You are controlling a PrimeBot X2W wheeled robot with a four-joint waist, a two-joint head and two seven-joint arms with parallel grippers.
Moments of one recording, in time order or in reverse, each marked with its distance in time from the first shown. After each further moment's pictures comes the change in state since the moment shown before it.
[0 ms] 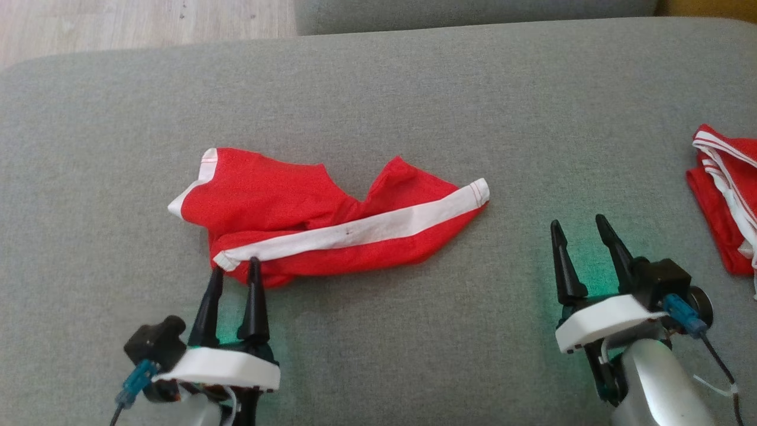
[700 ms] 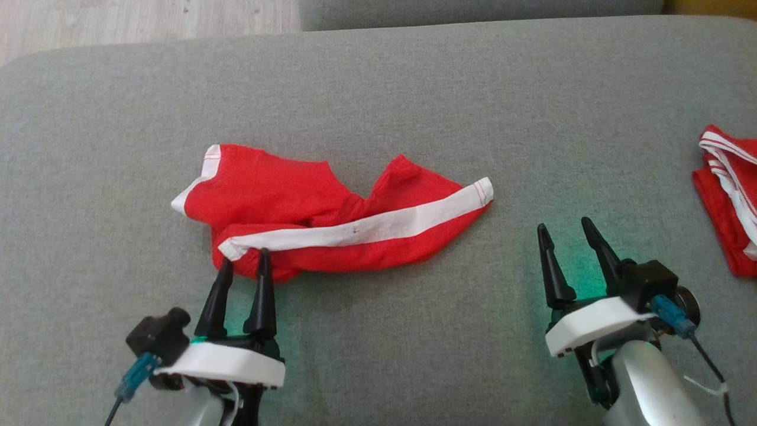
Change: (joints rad) left arm -0.004 0.039 -0.083 -0.059 -0.072 0.000 0.000; right arm -0.007 0.000 0.043 0.010 0.018 0.000 0.000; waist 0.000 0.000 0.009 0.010
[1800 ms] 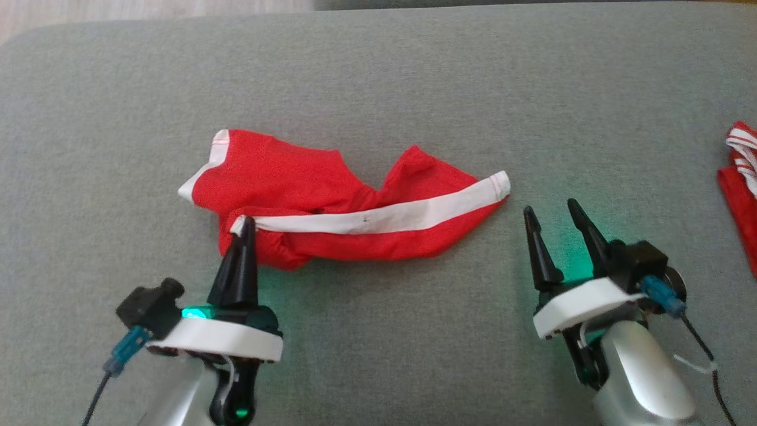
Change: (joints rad) left arm -0.068 0.058 -0.063 -0.058 -0.064 0.000 0.000; right arm -0.054 -0.001 0.050 0.018 0.040 0.000 0.000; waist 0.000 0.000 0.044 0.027
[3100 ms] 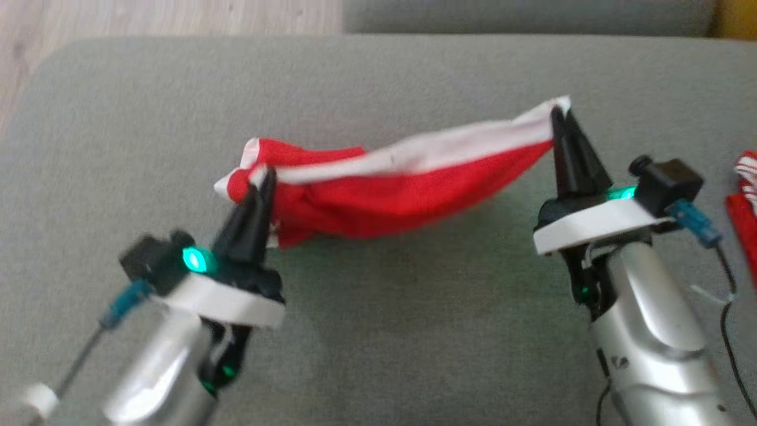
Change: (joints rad) left arm -0.119 0.096 -0.129 -0.081 0.069 0.000 0.000; right arm -0.203 -0.004 0.033 -0.021 0.151 0.000 0.000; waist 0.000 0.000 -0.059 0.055
